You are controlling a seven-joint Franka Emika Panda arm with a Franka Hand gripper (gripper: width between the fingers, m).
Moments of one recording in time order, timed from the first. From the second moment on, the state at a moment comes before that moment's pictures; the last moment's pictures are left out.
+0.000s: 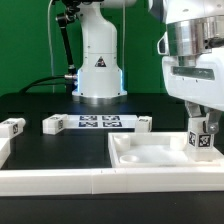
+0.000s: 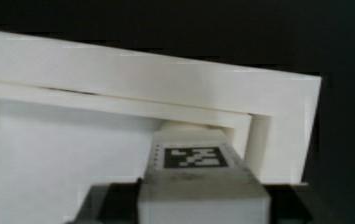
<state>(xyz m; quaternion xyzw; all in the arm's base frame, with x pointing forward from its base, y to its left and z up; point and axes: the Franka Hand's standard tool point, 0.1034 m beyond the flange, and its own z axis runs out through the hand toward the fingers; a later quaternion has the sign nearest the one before) 0.616 0.126 0.076 -0.74 0.67 0.02 0.08</state>
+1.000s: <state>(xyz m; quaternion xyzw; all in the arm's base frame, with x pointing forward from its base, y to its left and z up) 0.615 0.125 0.076 -0.91 0.41 0.00 0.08</state>
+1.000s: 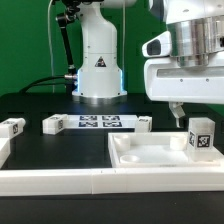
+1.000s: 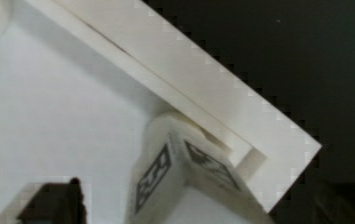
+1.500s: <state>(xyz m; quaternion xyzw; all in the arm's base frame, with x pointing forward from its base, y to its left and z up) 0.616 0.124 0.080 -0.99 0.15 -0.01 0.03</state>
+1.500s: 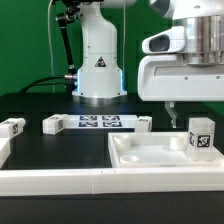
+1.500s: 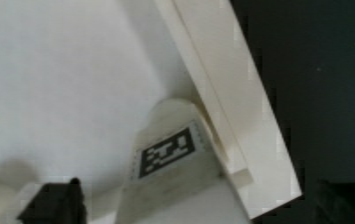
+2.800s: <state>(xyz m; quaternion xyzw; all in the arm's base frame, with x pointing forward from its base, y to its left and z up) 0.617 0.119 0.078 -1.00 0.00 -0.02 0.03</state>
